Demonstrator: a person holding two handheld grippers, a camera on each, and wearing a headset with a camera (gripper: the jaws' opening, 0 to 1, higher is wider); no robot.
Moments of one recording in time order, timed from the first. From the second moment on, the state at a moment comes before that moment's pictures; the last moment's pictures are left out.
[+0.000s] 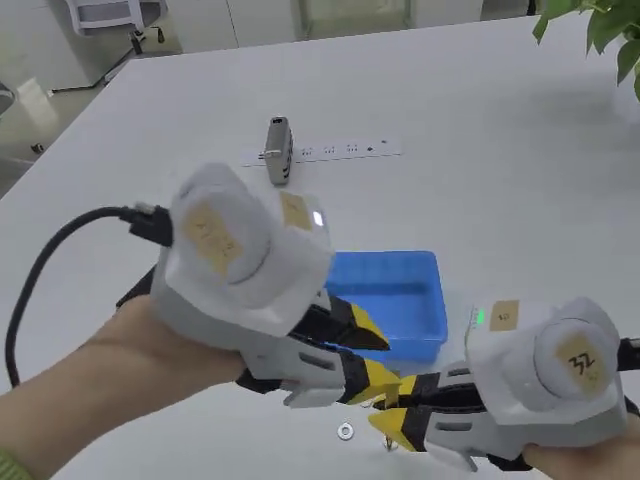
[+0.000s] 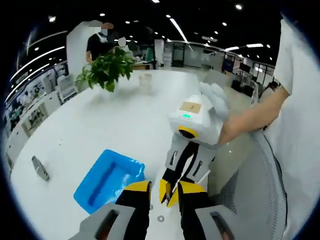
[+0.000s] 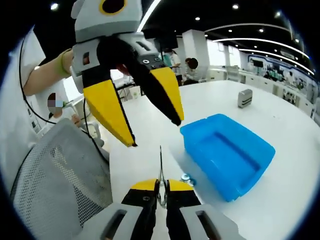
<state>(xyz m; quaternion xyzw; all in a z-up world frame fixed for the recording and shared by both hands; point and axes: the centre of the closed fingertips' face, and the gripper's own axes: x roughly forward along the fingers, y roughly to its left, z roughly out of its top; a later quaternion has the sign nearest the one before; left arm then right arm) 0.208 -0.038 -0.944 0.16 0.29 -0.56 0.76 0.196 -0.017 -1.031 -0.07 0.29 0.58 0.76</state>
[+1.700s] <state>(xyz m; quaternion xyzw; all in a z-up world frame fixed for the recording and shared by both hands) 0.170 0.077 -0.922 -0.06 0.15 -0.27 0.95 0.280 -0.051 -0.921 0.02 0.22 0.51 0.83</state>
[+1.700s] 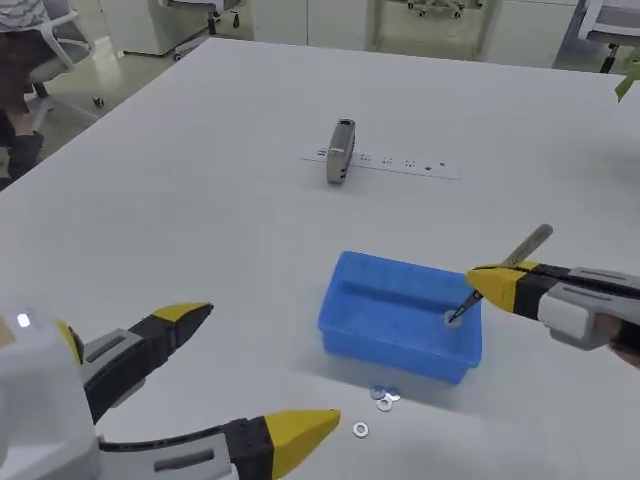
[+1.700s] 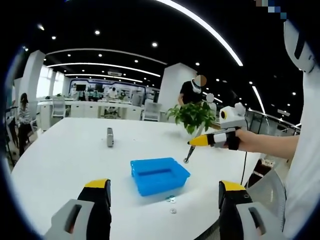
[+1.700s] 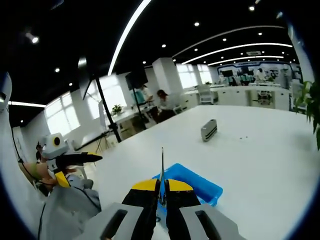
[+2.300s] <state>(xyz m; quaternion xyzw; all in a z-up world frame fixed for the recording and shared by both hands) 0.168 0.085 -0.919 -0.01 0.15 -0.24 0.96 0.317 -0.052 -0.959 -0.04 0.25 0.50 0.83</state>
